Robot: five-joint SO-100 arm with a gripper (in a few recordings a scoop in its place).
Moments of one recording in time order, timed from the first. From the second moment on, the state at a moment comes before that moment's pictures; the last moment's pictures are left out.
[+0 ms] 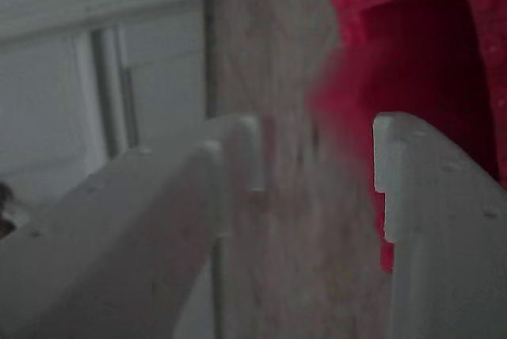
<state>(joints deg) 16.2 40.4 41.8 38.8 -9.9</state>
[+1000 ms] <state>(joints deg) 2.5 156.9 150.8 72.6 -7.7</state>
